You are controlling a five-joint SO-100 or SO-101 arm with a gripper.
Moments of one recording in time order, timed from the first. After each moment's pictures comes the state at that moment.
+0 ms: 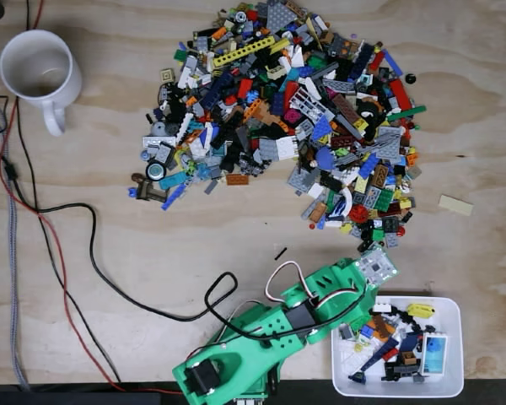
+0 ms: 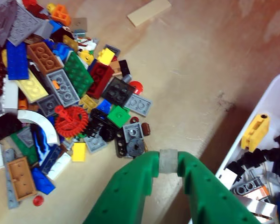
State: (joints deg) arm 56.6 156.6 142.0 56.3 -90.4
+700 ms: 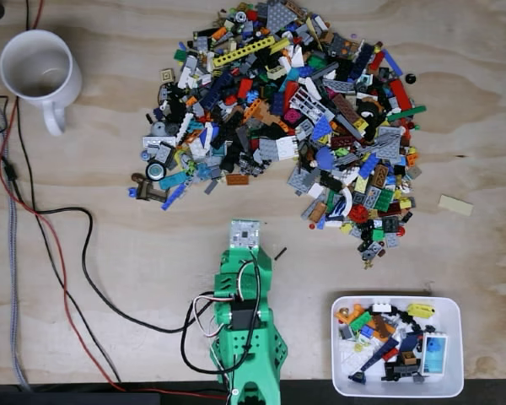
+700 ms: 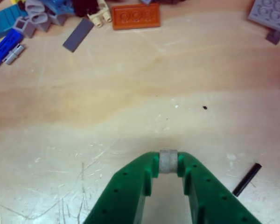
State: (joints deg) arm -5.5 193.1 173.3 70.2 -81.0
